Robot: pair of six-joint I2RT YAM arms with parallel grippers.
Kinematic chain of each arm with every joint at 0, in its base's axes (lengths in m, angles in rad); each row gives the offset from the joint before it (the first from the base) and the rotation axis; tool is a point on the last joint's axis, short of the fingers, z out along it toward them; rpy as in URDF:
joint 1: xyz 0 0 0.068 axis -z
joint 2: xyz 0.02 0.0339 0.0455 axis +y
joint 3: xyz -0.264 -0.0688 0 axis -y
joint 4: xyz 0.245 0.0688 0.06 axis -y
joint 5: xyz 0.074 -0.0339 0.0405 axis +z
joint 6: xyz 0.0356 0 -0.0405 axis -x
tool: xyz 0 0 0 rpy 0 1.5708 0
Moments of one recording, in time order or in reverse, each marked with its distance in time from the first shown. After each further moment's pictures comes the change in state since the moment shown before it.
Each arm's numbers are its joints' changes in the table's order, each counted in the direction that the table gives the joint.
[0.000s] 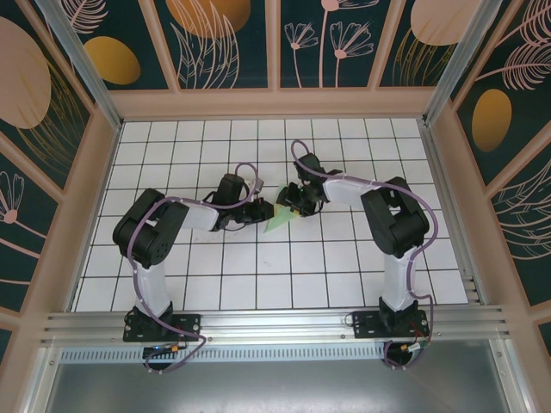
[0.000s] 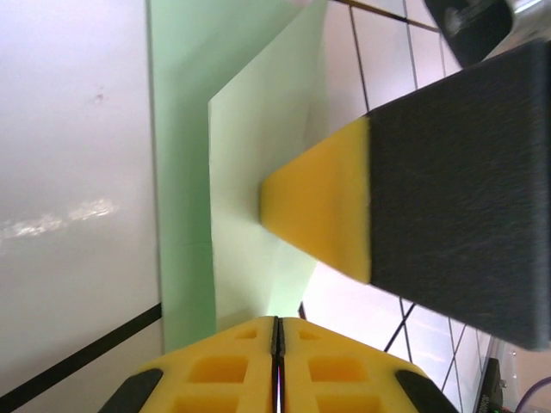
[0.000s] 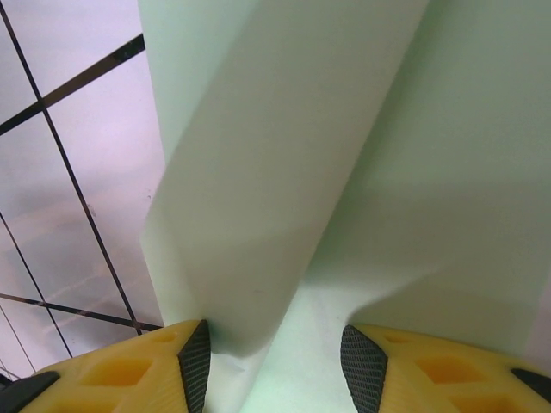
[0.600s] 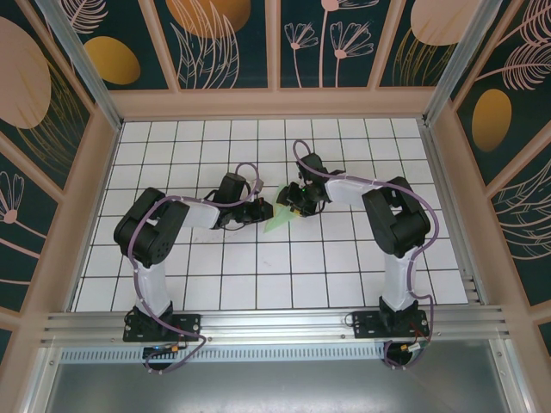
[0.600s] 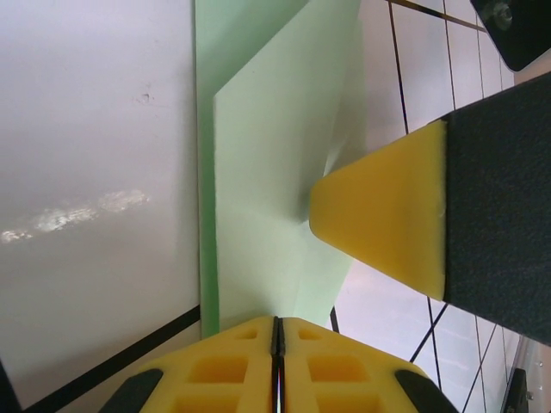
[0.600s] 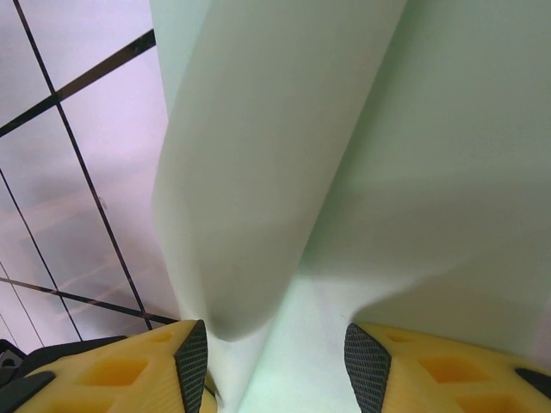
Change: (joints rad) left arm 0.000 0.006 0.032 -0.071 0.042 -0.024; right arm 0.016 -0.008 -0.018 0.025 0.042 0.007
